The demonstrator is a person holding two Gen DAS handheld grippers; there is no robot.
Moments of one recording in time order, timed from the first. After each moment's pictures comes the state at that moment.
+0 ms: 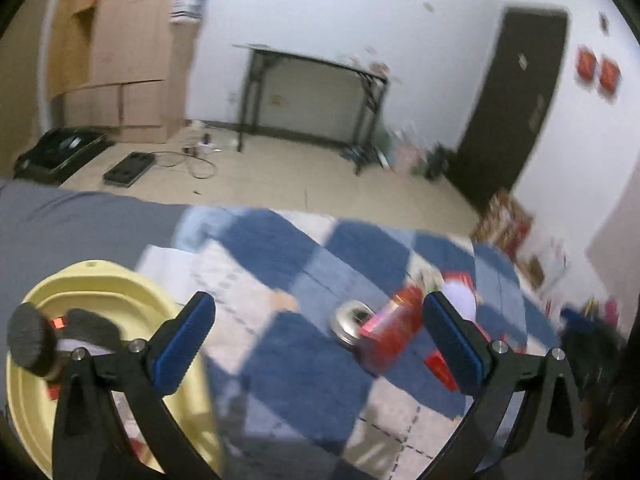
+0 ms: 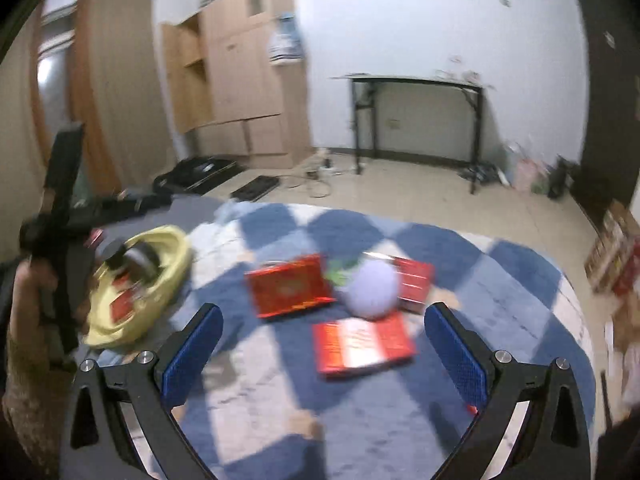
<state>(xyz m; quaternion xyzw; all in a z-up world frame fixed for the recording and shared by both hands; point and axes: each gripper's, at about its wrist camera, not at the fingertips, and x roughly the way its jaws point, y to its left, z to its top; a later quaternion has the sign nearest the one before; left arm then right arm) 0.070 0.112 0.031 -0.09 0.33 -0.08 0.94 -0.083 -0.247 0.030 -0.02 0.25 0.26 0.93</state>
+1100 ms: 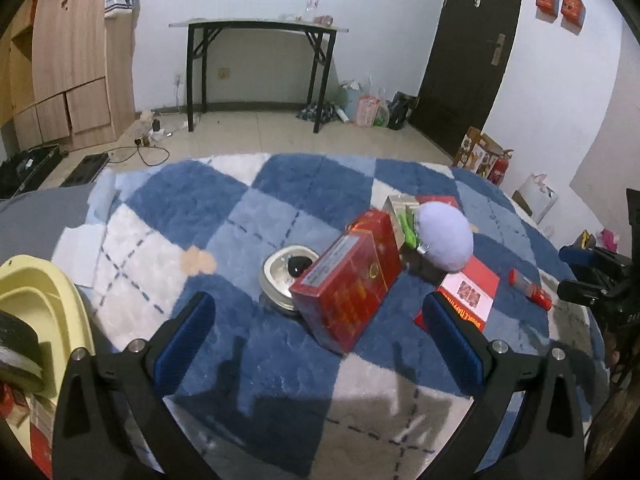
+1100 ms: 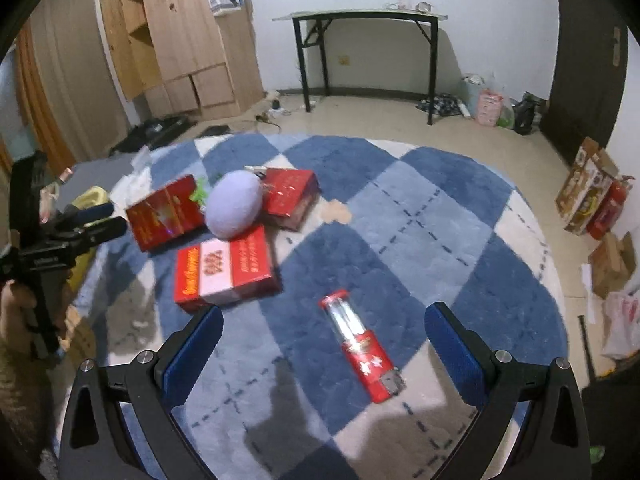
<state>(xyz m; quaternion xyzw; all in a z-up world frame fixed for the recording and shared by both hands) 0.087 0.061 -0.029 -0.04 0.37 -0.15 0.92 -0.024 -0.328 0.020 -0.02 0.35 0.21 0.91</state>
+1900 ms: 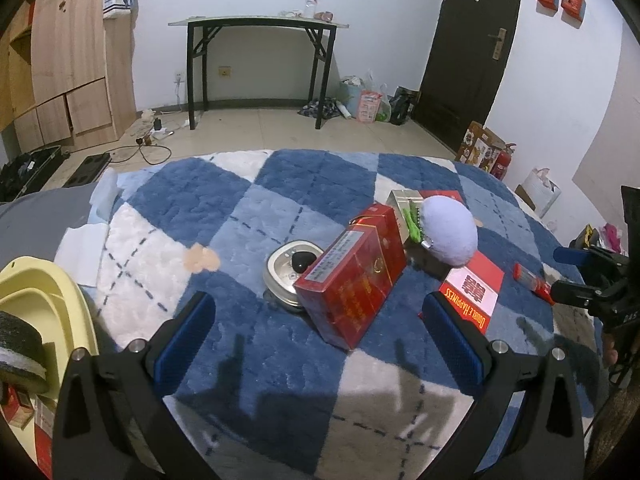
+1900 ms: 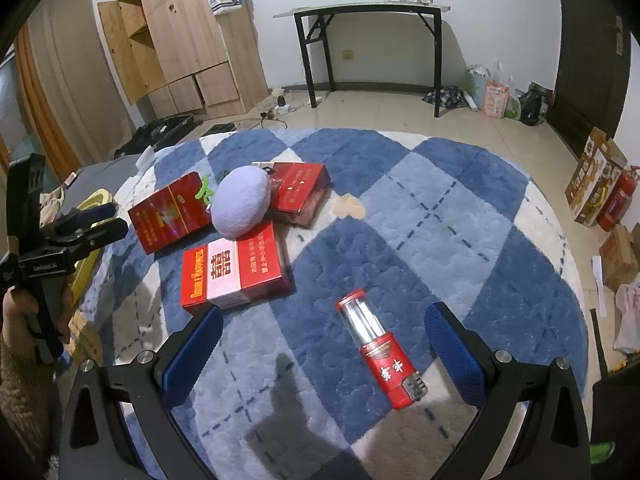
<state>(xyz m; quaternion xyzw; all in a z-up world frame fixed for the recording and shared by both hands) 0.089 0.058 -0.032 -0.03 0.38 -0.14 0.92 -0.012 -0.315 0.003 -0.01 0.37 0.21 0.91</state>
